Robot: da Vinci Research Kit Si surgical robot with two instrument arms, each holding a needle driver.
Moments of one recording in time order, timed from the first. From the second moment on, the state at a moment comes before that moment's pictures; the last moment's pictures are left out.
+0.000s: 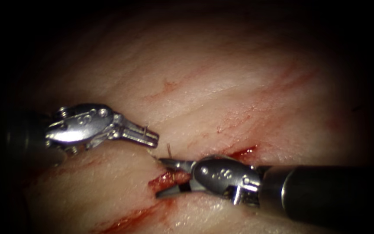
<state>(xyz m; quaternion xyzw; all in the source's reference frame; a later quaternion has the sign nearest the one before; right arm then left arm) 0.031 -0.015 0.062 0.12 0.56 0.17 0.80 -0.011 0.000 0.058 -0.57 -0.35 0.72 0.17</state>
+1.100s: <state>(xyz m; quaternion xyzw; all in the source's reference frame) 0.035 -0.015 0.065 0.13 0.56 0.14 0.81 -0.011 0.000 0.057 -0.58 -0.34 0.72 0.17</state>
